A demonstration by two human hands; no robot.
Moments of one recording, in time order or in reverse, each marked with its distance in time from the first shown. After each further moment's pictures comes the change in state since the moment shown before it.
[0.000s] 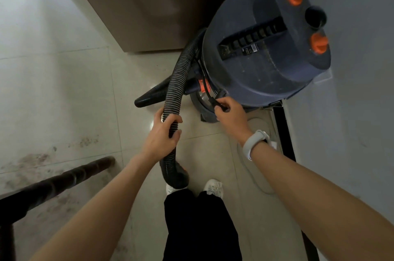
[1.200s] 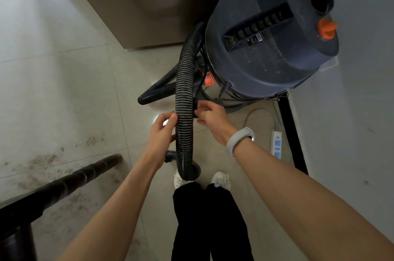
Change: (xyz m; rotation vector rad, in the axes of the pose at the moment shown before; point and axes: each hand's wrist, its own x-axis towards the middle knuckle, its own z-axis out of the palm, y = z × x) left_hand -0.013 0.004 -0.006 -0.796 0.106 -0.320; right_hand -0.018 -0.028 0.051 0.442 -0.231 0.326
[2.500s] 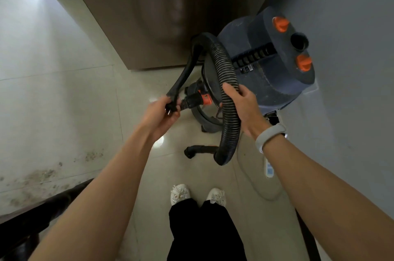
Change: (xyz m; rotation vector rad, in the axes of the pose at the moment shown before) left_hand 0.021 0.099 -0.006 -0.540 -0.070 -0.214; right_hand -0.056 -0.095 -0.042 0.059 0.114 -0.279
